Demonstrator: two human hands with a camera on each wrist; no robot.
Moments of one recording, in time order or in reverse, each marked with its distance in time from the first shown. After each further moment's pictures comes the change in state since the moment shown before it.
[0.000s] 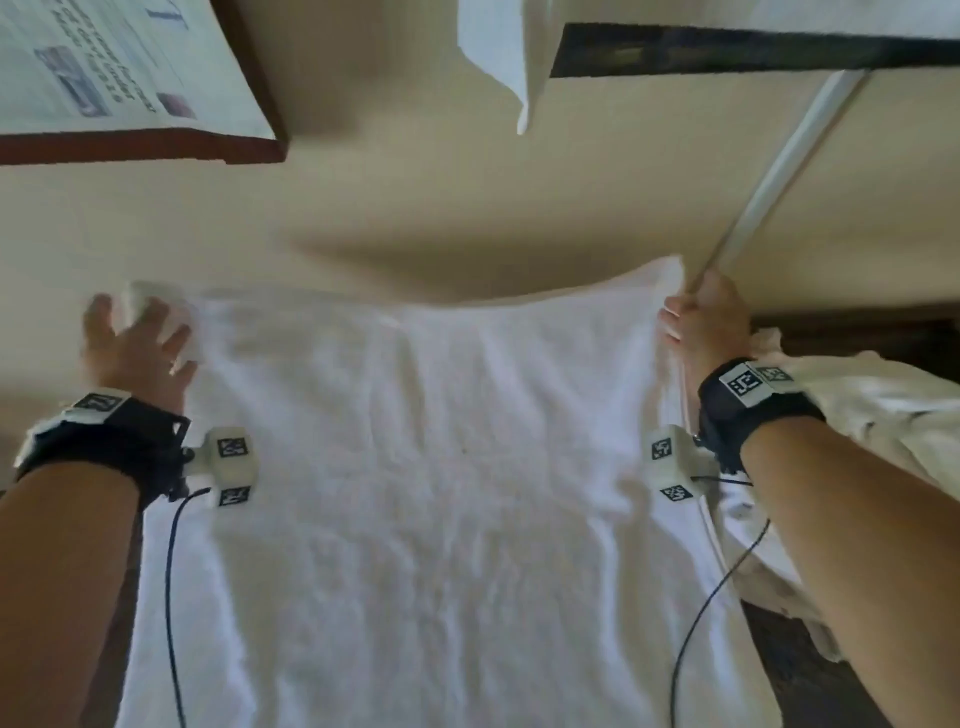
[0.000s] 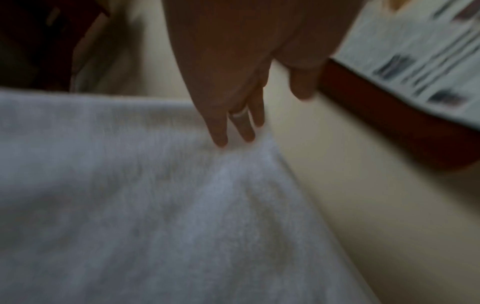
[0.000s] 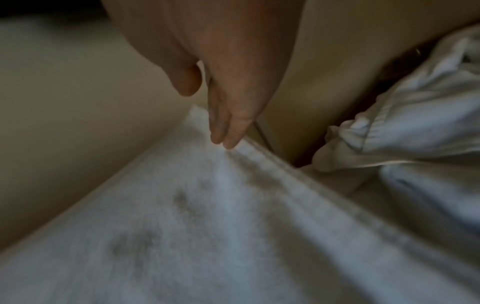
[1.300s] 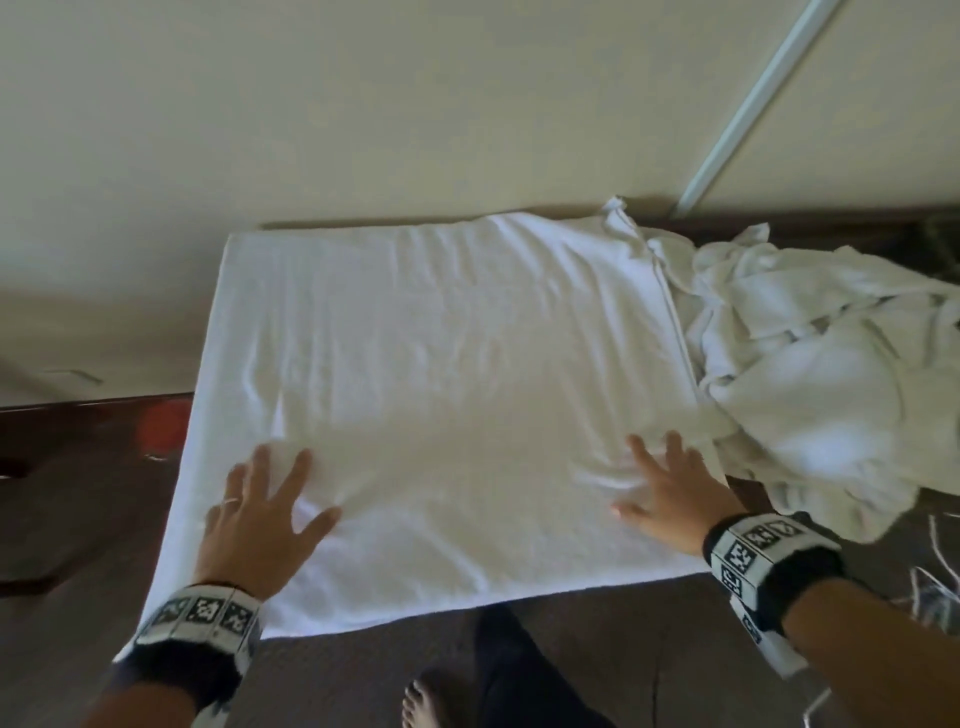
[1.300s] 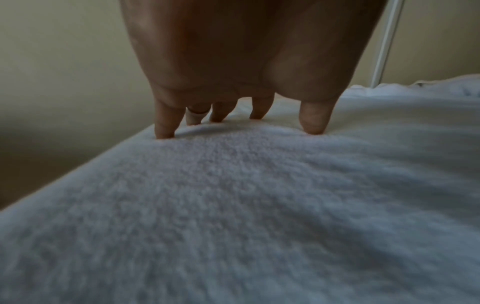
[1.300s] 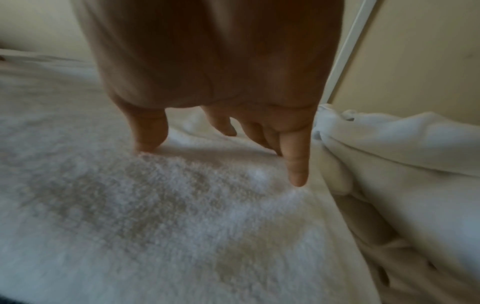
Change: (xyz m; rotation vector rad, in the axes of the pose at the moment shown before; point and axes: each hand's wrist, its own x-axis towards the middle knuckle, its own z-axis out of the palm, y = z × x) left_hand -0.204 -0.163 -0.141 1.770 -0.671 0.107; right_hand -0.225 0.176 -0.072 -1.568 -0.636 0.156
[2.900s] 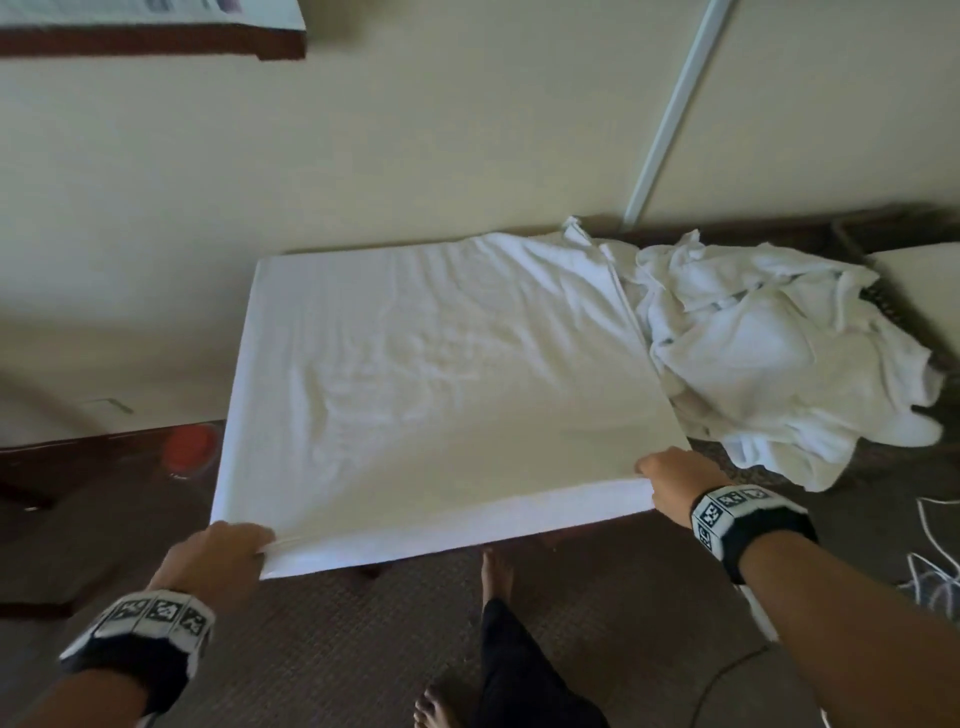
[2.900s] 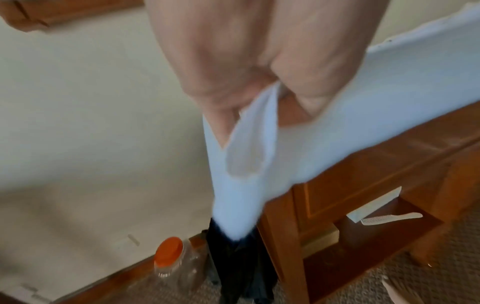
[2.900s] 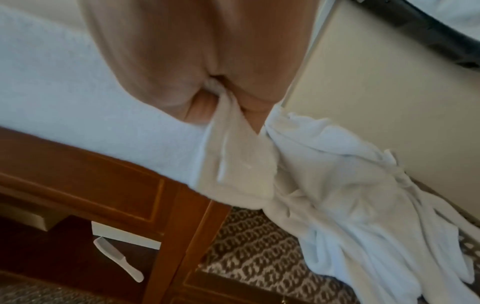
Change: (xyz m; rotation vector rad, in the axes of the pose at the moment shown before) left_hand -0.107 -0.051 -0.001 0.205 -0.041 0.076; right_hand -0.093 0.015 0.028 -0.229 0.184 -0.025
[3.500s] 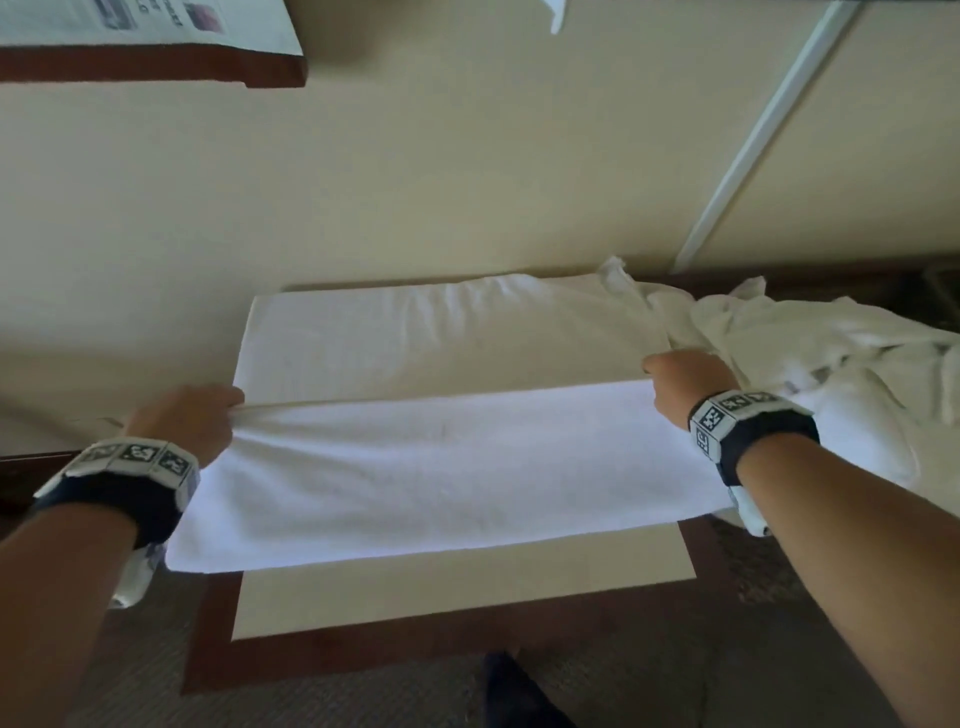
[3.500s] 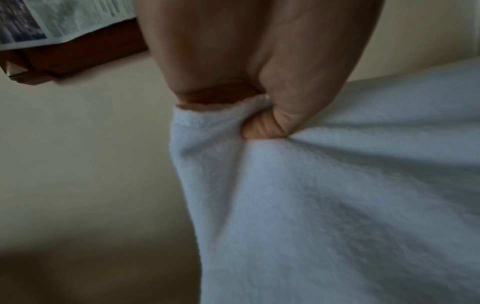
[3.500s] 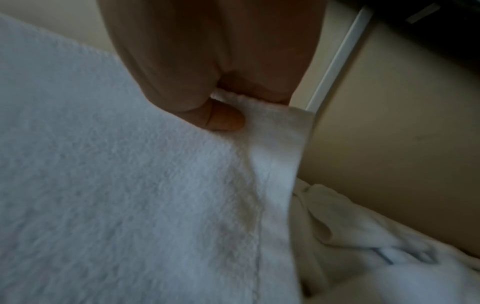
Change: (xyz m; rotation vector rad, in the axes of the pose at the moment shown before) left_hand 0.182 -0.022 -0.173 -0.008 0.216 -0.186; right_hand 0.189 0.016 -0.158 -0.078 0.246 0.013
